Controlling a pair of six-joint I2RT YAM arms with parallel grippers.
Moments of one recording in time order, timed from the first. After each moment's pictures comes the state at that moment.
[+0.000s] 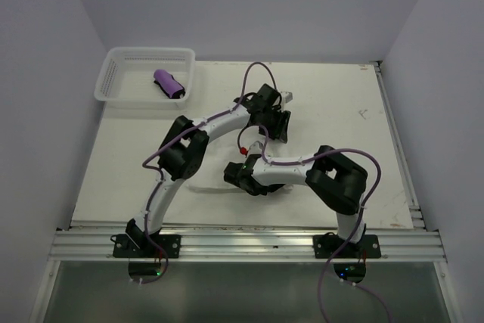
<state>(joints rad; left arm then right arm) -0.73 2.35 1.91 -0.50 0.33 -0.36 1.09 1.91 1.16 -1.01 0.85 0.68</state>
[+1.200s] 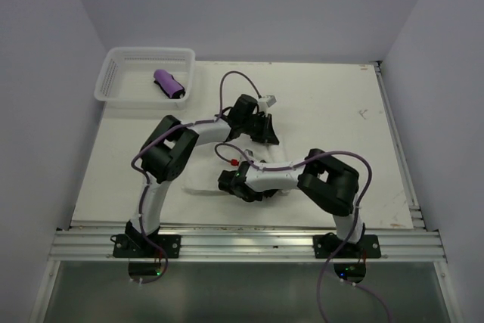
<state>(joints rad) -0.65 2.18 1.42 0.08 0.52 -0.47 1.15 1.98 1.20 -1.03 0.84 0.56</state>
